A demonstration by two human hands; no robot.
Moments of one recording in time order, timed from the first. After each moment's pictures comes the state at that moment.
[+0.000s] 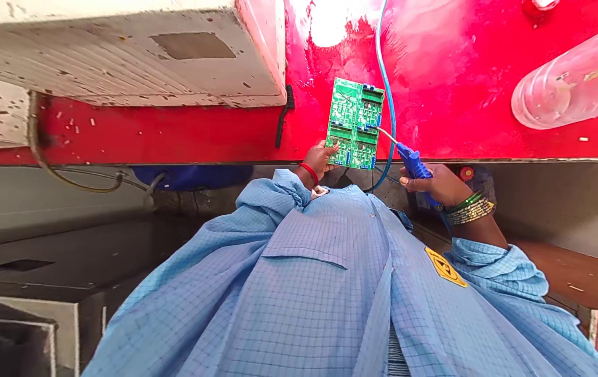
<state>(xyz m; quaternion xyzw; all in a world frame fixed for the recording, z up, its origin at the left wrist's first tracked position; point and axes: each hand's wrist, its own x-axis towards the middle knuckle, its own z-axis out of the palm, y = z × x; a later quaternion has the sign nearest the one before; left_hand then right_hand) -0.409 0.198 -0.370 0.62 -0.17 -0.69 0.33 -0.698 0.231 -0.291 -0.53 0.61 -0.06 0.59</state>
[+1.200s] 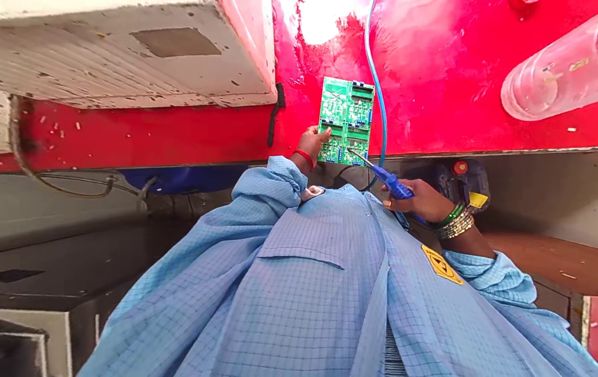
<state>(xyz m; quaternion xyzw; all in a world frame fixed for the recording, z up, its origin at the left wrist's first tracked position) -0.410 0.175 -0.372 0.67 -0.26 -0.62 0.33 -0.688 0.266 -0.290 -0.56 0.54 -0.02 0.63</state>
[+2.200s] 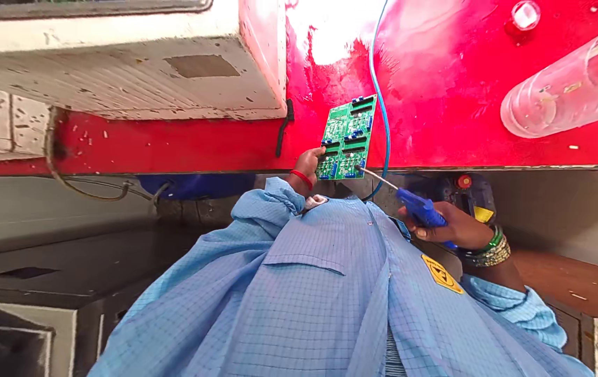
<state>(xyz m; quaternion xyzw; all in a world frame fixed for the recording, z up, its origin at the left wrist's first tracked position) -0.407 0.198 -0.342 0.68 -0.12 -0.62 0.37 -0.737 0.281 -0.279 -0.56 0.39 -0.12 0.72</state>
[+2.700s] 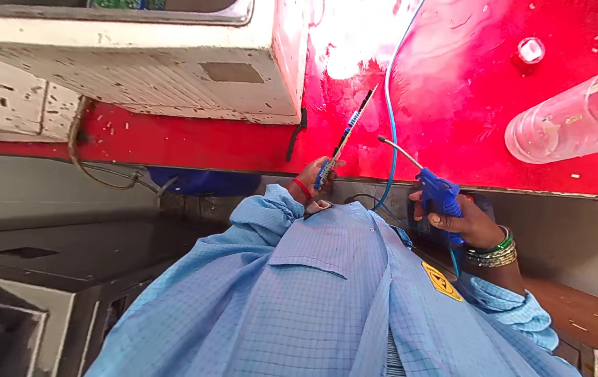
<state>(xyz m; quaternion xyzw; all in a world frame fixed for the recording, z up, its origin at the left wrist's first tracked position) -0.380 0.216 -0.335 0.53 -0.16 -0.77 0.32 -0.736 0.249 -0.271 -0.57 0.37 -0.22 0.70</state>
